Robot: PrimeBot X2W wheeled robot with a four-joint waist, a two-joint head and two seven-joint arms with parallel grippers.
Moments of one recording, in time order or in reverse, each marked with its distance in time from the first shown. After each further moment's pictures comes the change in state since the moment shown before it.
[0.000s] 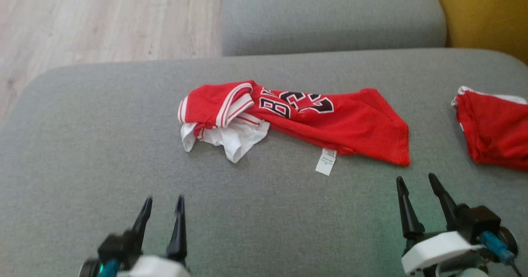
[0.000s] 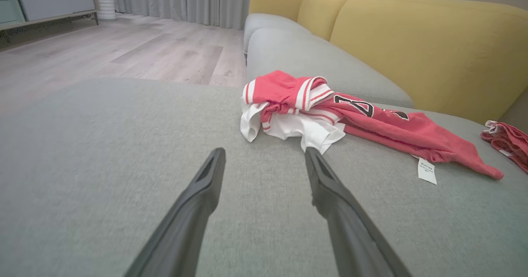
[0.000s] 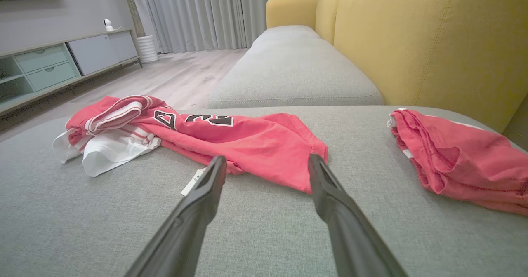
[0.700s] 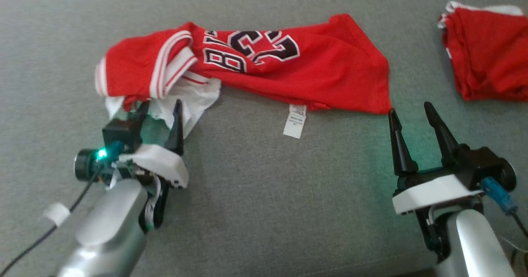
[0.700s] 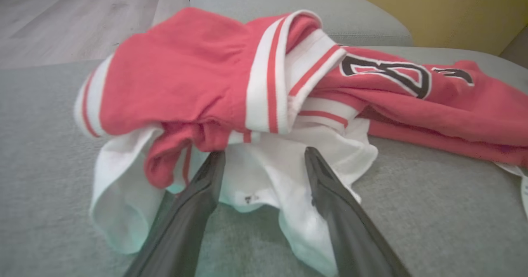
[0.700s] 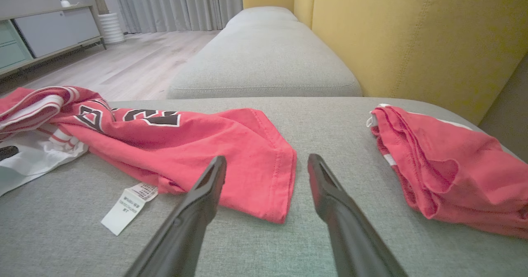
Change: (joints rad) left arm -0.523 -0.090 -0.026 0.397 0.038 -0.125 0.108; right arm -0.216 -0.001 0.041 -0.066 -0.033 0.000 0.005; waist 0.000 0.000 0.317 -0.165
